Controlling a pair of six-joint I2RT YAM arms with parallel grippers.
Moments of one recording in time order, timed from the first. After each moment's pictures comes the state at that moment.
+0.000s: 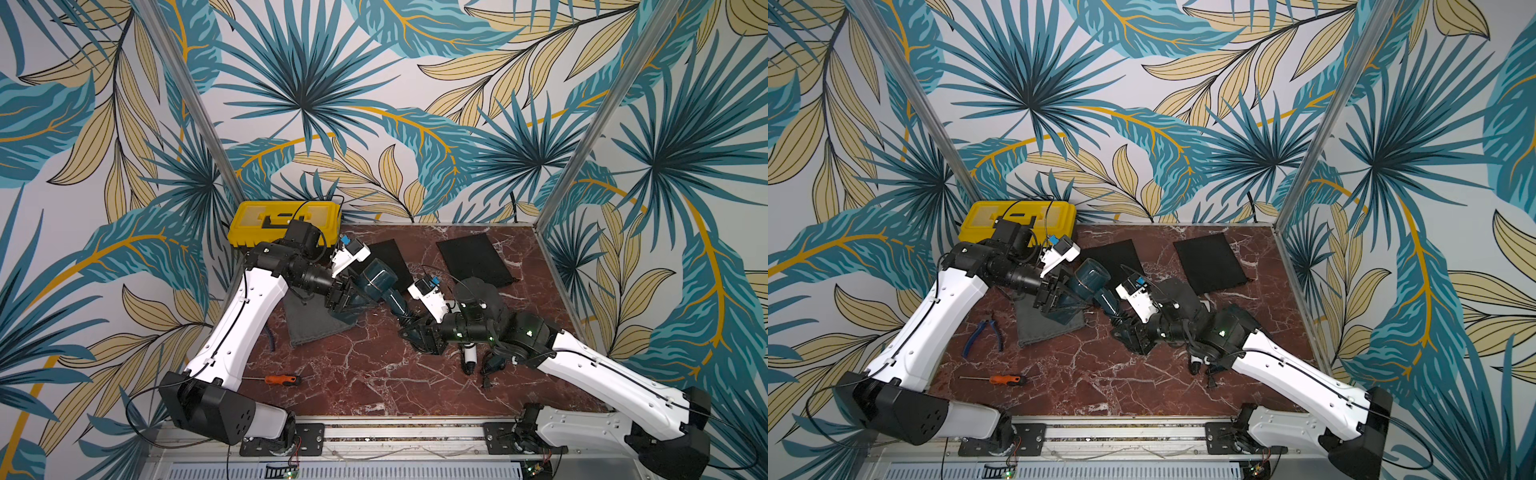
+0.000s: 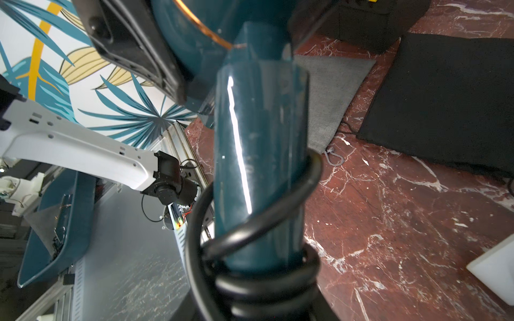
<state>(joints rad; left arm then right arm) -0.26 1.41 1.53 -1.28 1.11 0.53 0.91 1.13 1.11 -0.52 -0.26 0.35</state>
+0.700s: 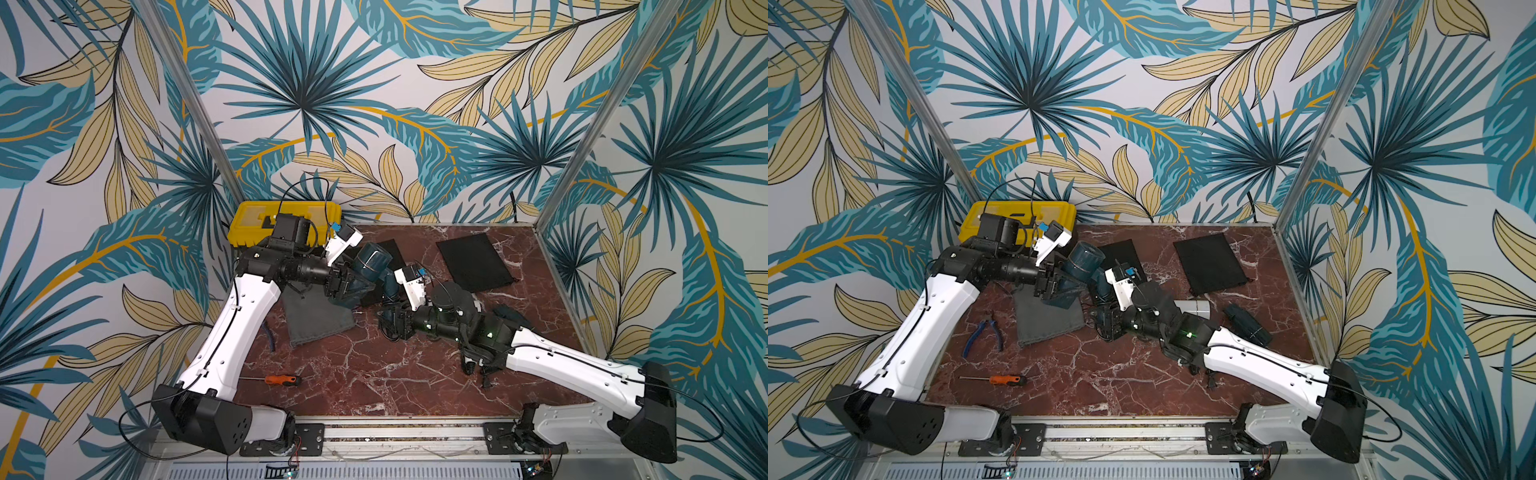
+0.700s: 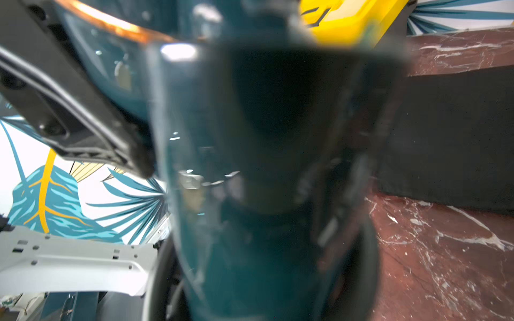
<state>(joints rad) -0.22 1.36 1.50 -1.00 1.09 0.31 0.98 1.28 1.04 -0.06 -0.07 0.58</state>
